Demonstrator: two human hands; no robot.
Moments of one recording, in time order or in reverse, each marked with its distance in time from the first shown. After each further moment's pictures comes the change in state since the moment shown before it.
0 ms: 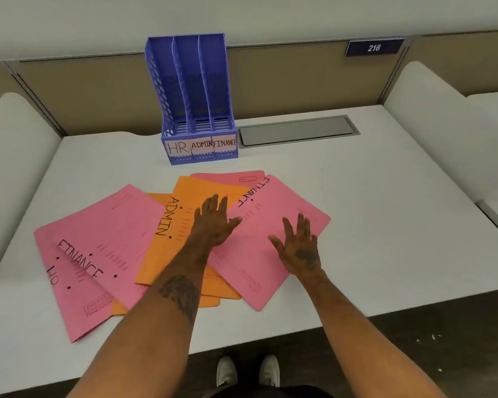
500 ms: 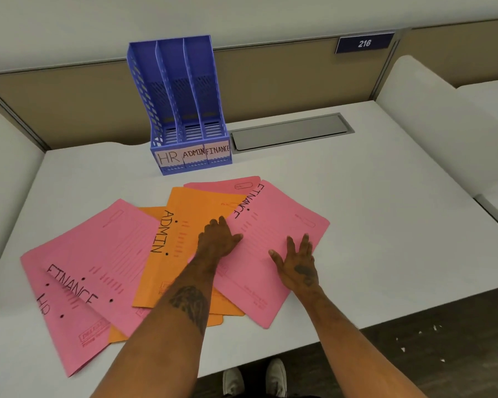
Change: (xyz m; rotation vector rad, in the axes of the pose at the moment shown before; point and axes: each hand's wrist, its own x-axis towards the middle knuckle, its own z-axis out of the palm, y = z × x) left_hand 0.027 0.007 0.019 -0.027 -0.195 -0.166; right_hand 0.002 -0.002 0.033 0.167 -0.122 0.256
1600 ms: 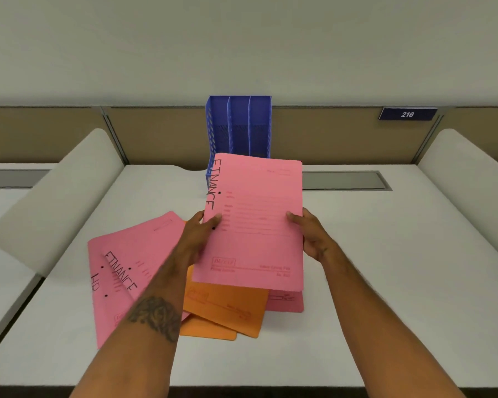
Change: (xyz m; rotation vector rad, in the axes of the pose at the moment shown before) left_hand -0.066 -0.077 -0.092 -1.372 0.300 -0.016; right_hand 0.033 -0.110 -0.145 1.287 -0.459 -0.248
